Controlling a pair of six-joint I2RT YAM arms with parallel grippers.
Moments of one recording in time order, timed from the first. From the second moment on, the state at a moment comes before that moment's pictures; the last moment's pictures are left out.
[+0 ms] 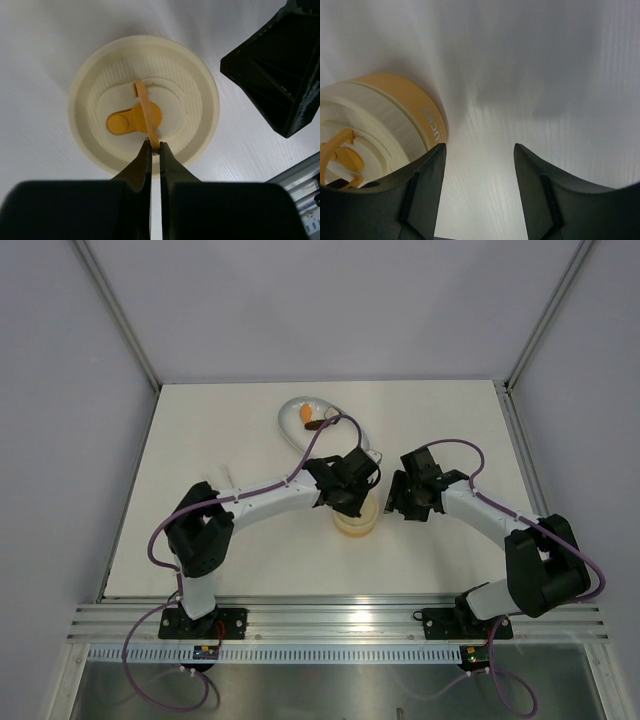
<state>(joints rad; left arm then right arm) -0.96 1.86 1.45 -0.63 -0.07 -0.44 0.42 1.43 0.84 -0.49 0.01 0.67</state>
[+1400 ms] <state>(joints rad) -0.56 1.45 0.98 -0.49 0.24 -0.56 0.70 1.54 1.15 -0.63 0.08 0.07</state>
